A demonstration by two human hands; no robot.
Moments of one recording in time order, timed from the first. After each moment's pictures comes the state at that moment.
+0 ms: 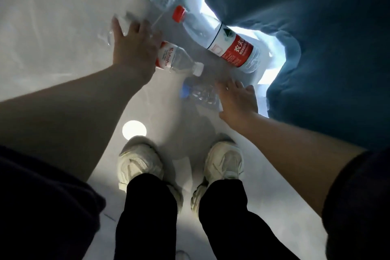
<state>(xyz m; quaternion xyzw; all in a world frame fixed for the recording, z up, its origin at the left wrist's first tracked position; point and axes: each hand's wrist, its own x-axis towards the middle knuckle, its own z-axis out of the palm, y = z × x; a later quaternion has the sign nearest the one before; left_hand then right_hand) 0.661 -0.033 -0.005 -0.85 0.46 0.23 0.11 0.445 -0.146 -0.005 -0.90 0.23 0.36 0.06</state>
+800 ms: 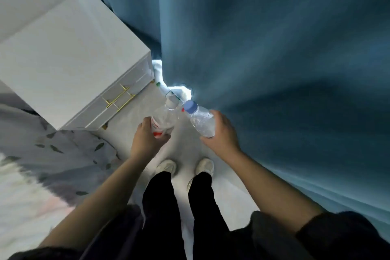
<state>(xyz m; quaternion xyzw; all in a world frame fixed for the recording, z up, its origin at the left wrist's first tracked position) 0.646 0.099 0.583 -0.88 0.08 0.37 -0.30 0.517 -0.070 0.624 -0.86 0.39 0.11 0.30</state>
